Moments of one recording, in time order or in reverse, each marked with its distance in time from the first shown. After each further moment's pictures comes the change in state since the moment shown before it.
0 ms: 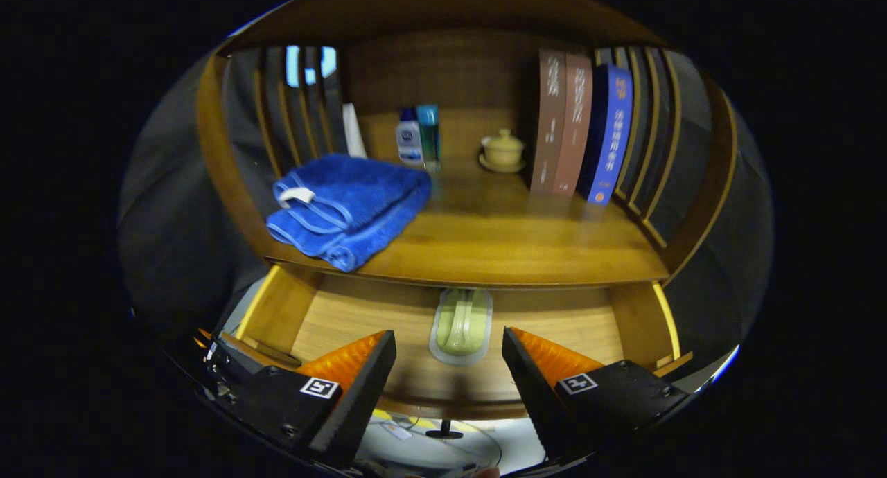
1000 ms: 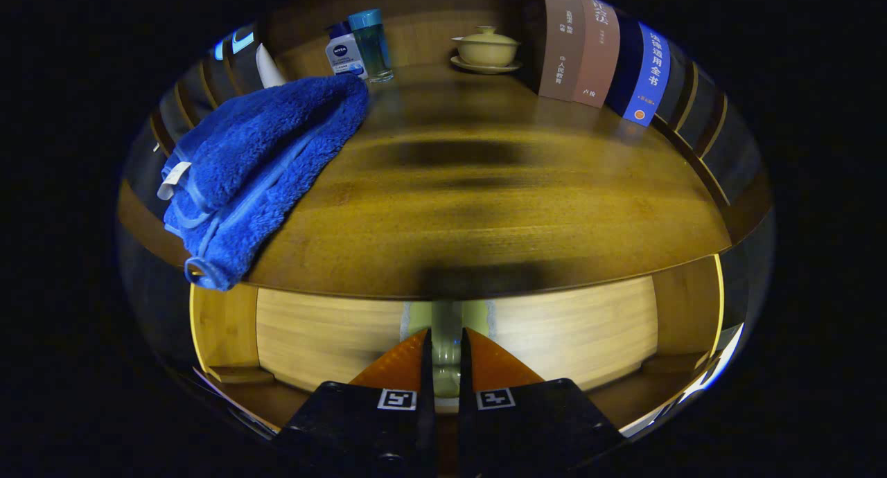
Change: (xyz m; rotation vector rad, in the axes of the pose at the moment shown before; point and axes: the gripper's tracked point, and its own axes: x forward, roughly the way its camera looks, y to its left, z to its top) arm 0.058 -0.022 -0.032 0.087 0.309 -0.083
